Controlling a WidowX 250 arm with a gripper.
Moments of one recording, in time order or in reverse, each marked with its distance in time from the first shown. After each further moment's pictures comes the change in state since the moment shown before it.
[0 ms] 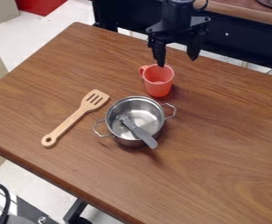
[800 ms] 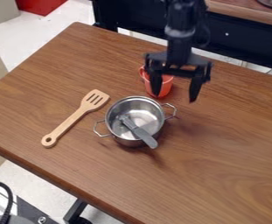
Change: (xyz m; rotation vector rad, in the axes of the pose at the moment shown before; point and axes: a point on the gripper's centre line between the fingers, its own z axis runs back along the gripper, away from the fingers) arm -0.063 0.023 -0.022 -0.037 0.098 -0.669
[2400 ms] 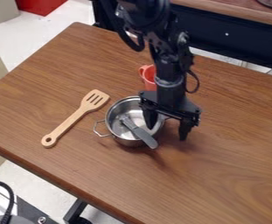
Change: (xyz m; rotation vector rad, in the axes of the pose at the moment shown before) arm -0.024 0.004 -0.054 -0.022 -0.071 -0.138
